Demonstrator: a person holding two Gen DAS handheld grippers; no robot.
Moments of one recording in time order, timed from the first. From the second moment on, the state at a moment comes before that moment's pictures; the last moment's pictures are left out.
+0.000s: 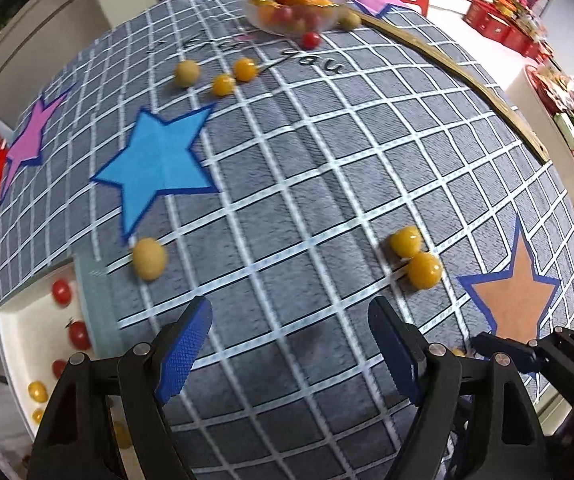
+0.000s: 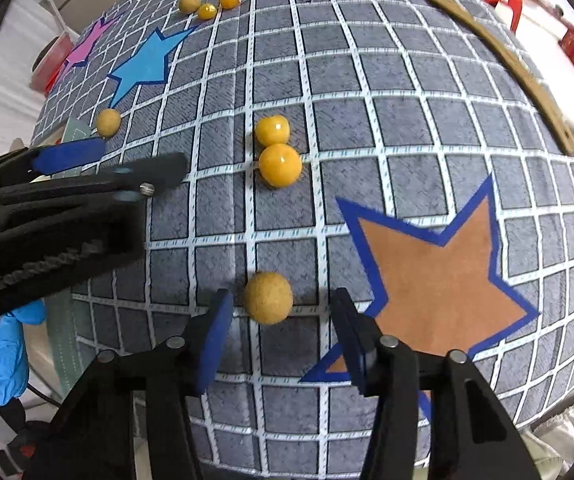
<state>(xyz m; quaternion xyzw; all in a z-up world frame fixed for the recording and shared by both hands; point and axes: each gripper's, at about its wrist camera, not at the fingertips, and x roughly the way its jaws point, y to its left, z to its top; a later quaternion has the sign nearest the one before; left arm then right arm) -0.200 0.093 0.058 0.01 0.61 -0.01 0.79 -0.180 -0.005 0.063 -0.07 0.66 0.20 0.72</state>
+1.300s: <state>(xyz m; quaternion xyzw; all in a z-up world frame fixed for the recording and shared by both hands) -0.176 0.015 0.031 -0.03 0.64 0.03 0.77 -0.154 -0.102 0.069 -0.02 0.66 0.14 0.74</state>
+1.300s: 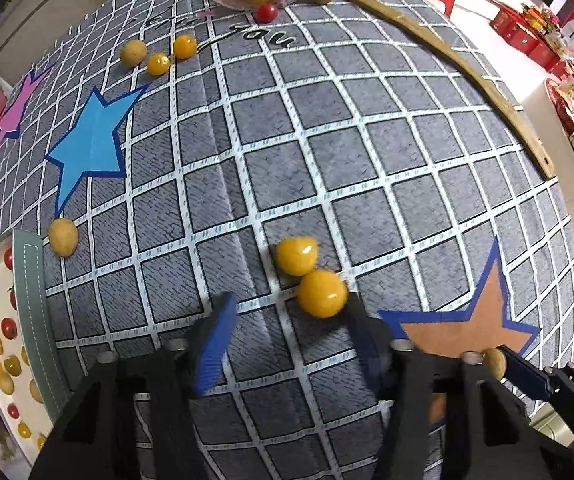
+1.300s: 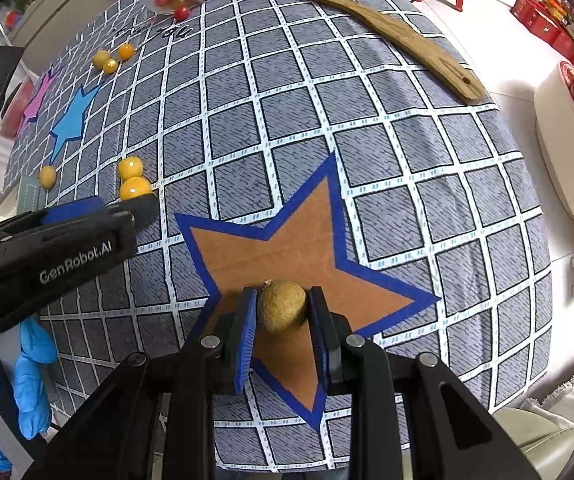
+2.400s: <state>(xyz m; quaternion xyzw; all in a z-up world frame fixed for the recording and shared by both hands) -0.262 0.111 0.086 -0.10 0.61 0.04 0.79 -0.166 -0.051 0.108 -0.04 0.65 0.18 0.74</state>
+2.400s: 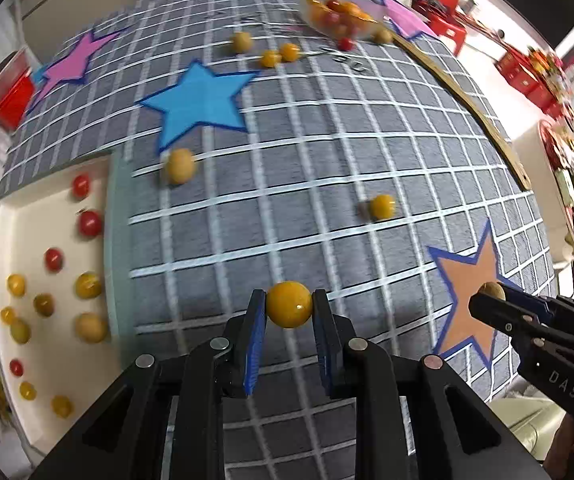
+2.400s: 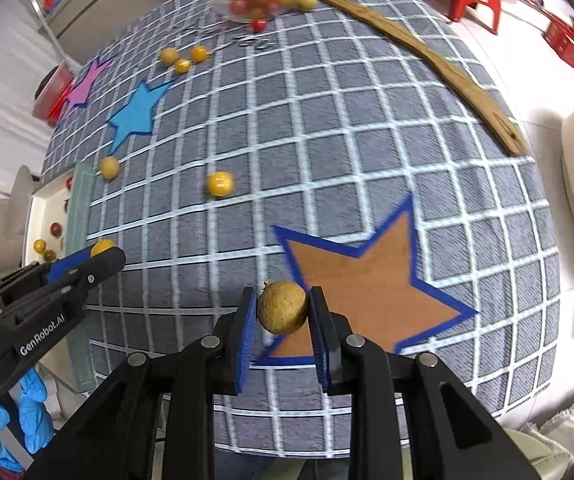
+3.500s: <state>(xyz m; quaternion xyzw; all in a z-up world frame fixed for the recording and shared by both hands) -0.398 0.317 0.043 -0.19 0.59 0.23 0.75 -0.264 0.214 0.079 -0.19 0.64 0.39 0.64</state>
